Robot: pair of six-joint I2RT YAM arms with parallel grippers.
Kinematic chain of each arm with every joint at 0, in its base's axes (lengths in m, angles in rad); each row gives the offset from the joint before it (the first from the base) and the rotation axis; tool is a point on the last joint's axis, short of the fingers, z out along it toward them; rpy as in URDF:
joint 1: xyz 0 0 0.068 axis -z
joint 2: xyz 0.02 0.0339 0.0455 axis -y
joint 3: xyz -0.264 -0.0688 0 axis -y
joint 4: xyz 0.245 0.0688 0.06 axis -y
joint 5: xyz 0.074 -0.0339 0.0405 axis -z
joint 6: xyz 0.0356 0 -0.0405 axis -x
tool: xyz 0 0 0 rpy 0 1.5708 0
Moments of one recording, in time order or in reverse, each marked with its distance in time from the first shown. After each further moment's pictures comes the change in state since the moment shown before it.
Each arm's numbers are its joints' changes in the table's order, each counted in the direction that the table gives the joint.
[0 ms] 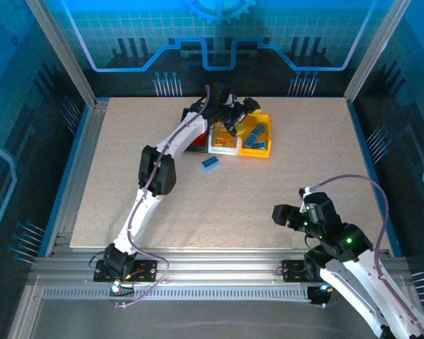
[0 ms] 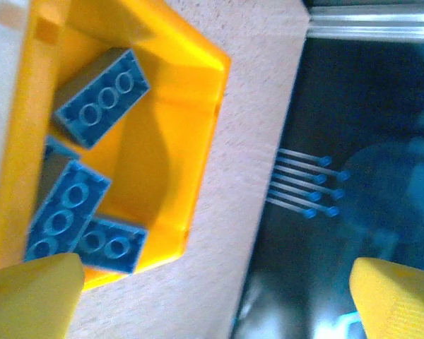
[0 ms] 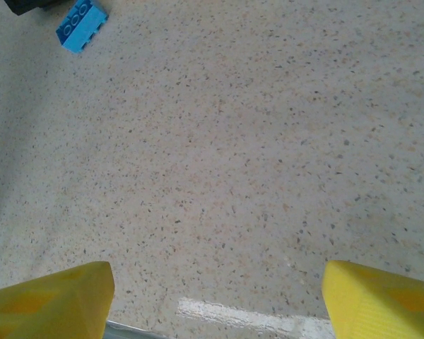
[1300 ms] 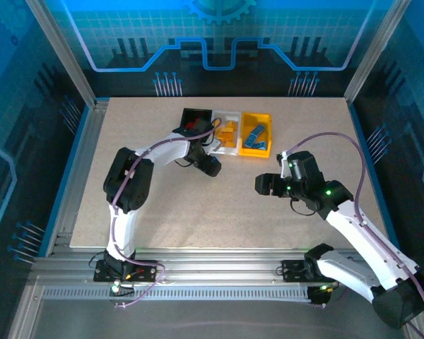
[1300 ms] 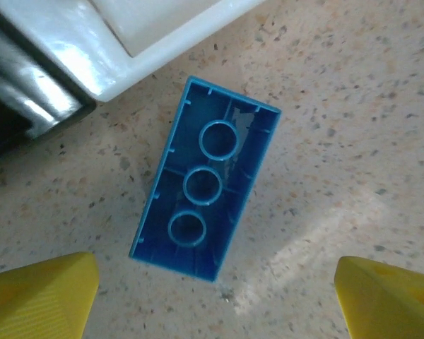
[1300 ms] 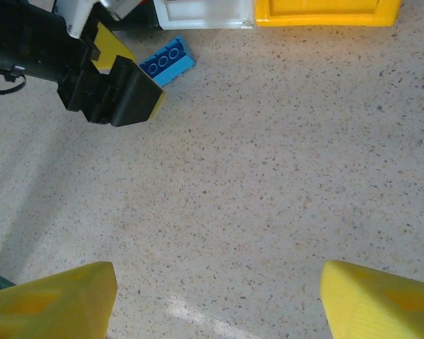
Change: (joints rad) left arm 0.007 0.467 -0.936 -0.092 -0.482 -1.199; right arm 0.029 -0.499 0.324 0.174 -0.112 0.194
